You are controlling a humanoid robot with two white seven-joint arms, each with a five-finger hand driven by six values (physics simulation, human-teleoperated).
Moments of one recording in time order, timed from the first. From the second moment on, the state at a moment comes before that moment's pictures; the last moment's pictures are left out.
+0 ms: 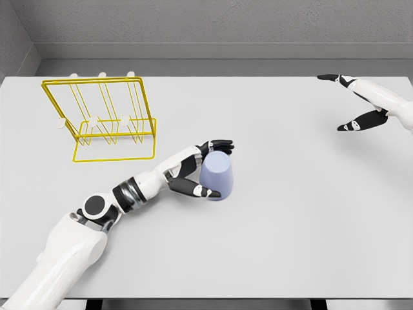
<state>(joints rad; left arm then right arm) -0.32 0.24 -0.54 -1.26 0.45 -0.30 -0.61 -0.67 -0.81 0.65 -1.05 -0.04 -0.61 0.32</state>
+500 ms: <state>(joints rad) -0.31 0.24 -0.54 -1.28 0.46 -0.30 -0.61 -0.67 -0.81 0.65 -1.05 -0.04 -0.61 0.32</state>
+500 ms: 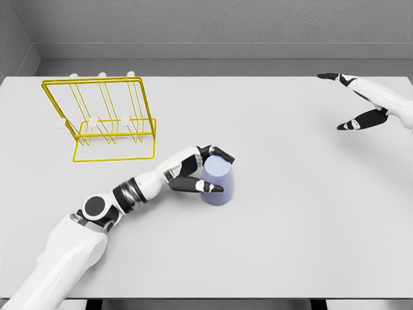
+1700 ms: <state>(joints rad) -0.17 0.58 -0.34 -1.66 0.70 -0.29 -0.61 -0.67 -0.81 0.65 -1.05 -0.04 -0.61 0.32</state>
